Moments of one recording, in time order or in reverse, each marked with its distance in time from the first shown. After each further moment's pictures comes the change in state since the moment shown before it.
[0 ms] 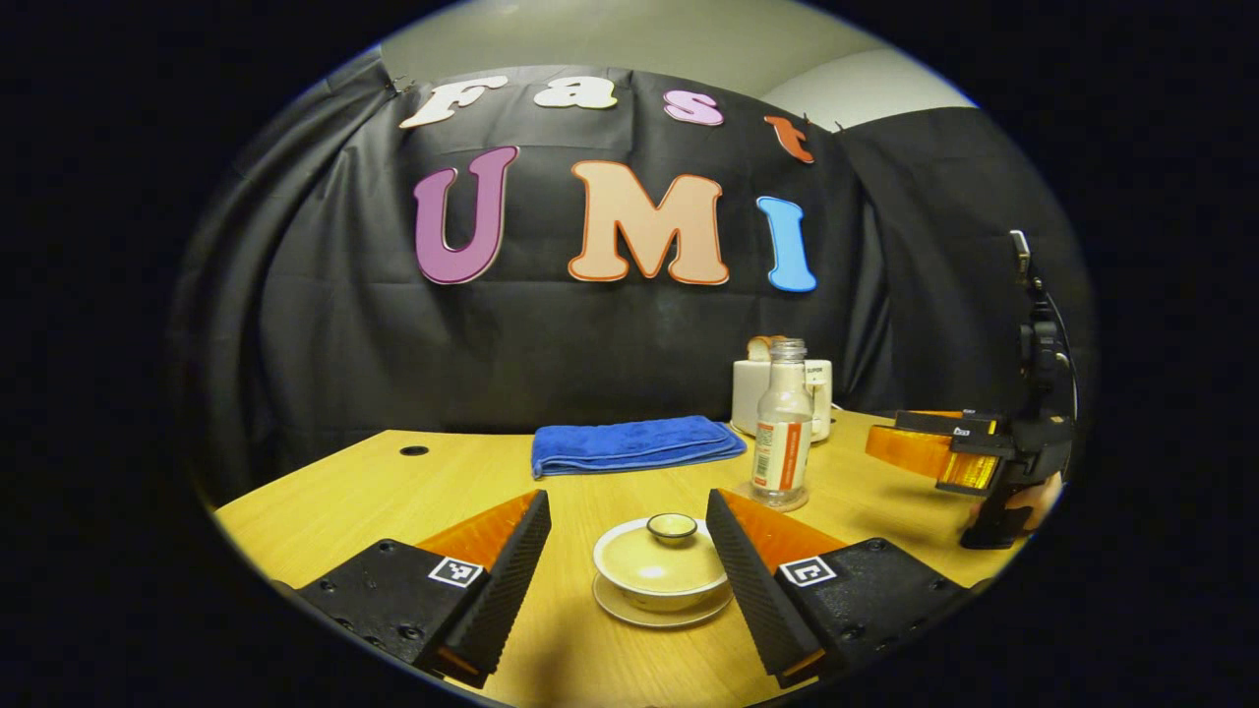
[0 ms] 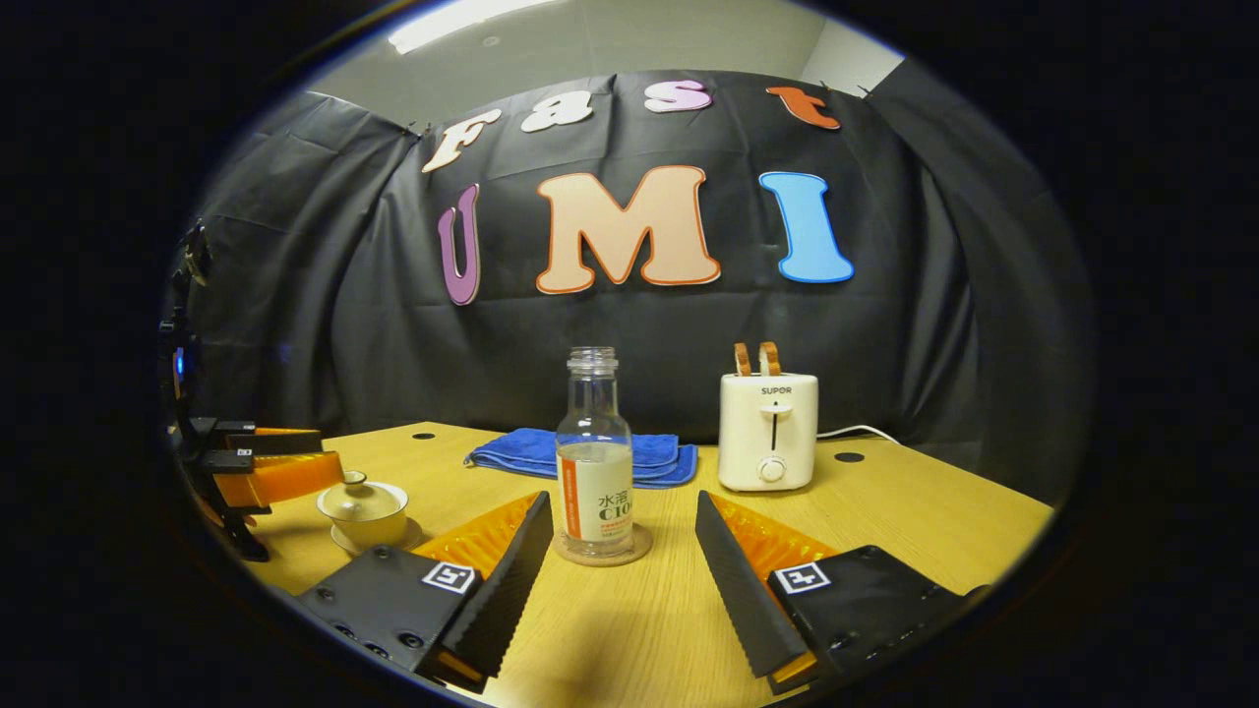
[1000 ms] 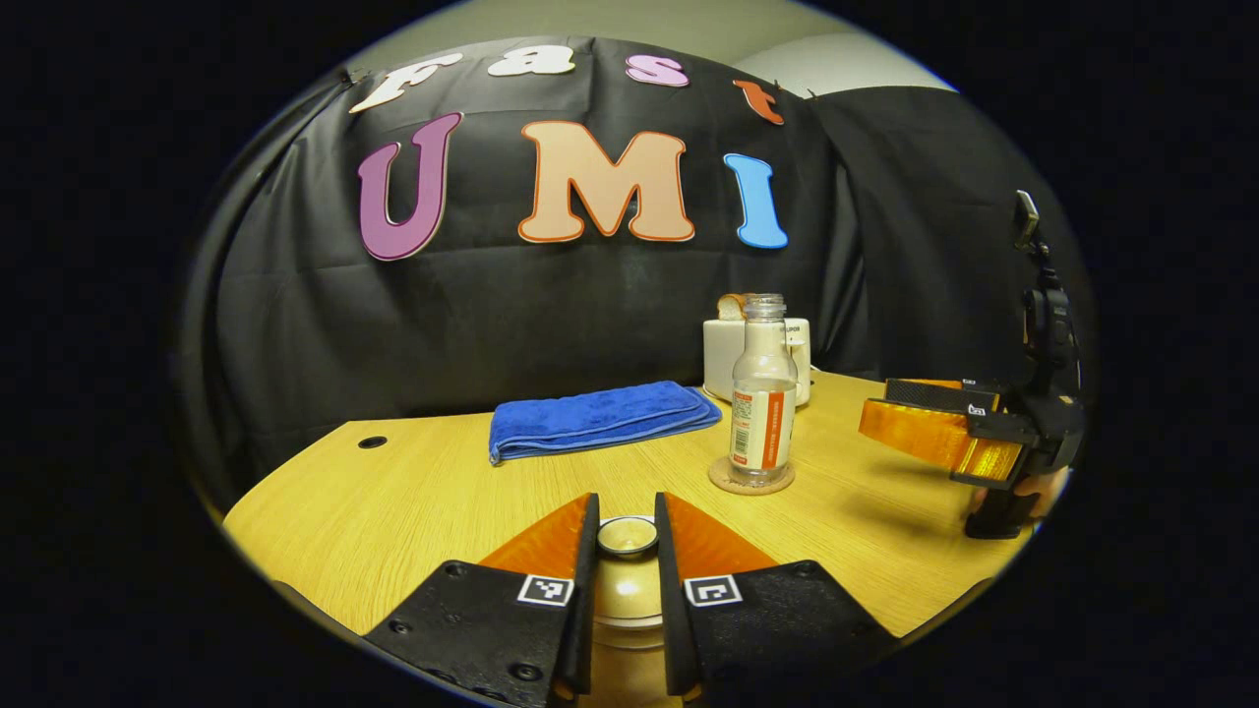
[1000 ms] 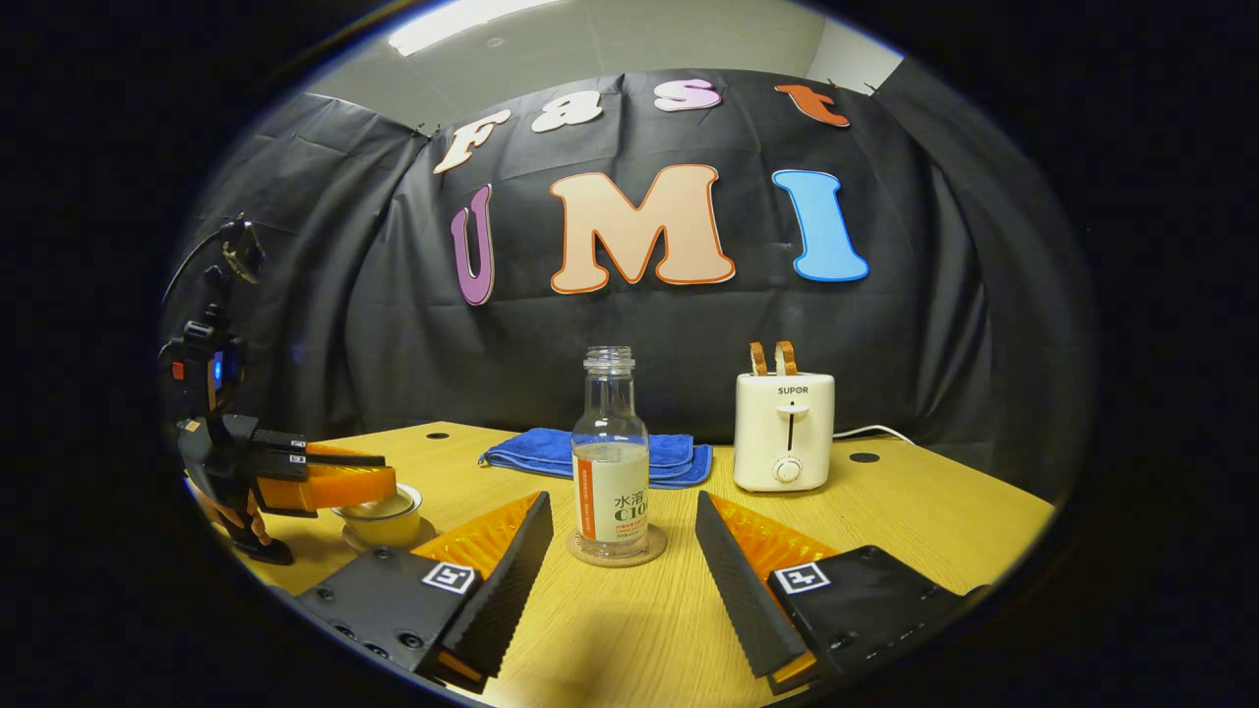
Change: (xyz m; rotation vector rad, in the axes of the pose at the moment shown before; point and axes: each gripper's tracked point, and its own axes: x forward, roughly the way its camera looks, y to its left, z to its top) left arm 0.038 -0.039 -0.019 0.050 0.127 -0.146; right arm 0.003 0.017 -0.001 0.004 0.004 0.070
